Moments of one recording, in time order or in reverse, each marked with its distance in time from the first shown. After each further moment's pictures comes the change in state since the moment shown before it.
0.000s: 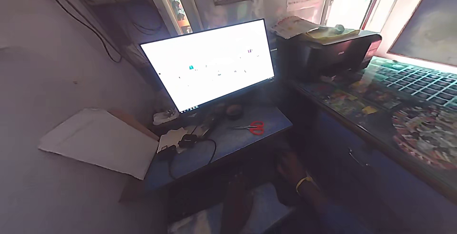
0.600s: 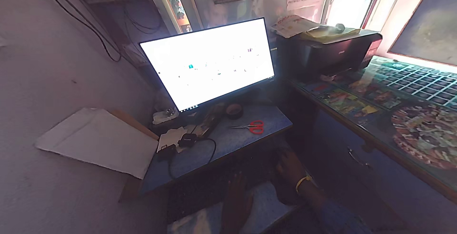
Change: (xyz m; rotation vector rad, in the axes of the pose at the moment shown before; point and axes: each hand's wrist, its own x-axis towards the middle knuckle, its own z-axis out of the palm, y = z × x) left_hand -0.001 -0.003 0.003 0.015 -0.010 0.006; right_hand -0.001 0.002 0.005 -0.002 0.084 -0.024
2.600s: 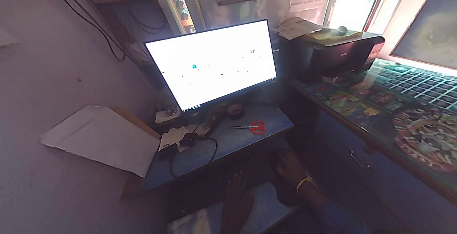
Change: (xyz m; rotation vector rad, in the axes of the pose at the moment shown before) left_hand 0.000 -0.003 0.003 -0.040 0.068 0.018; right_hand 0.004 -0.003 -0.003 0.020 -0.072 -0.012
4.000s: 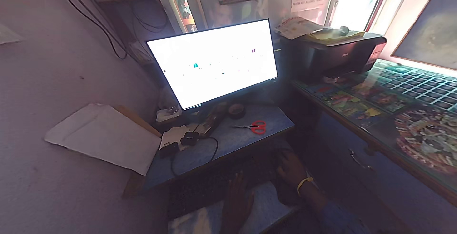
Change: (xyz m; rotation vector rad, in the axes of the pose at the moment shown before) left_hand -0.001 0.002 0.001 0.056 -0.033 -0.005; right_hand -0.004 0.003 0.001 -0.018 0.045 -0.069
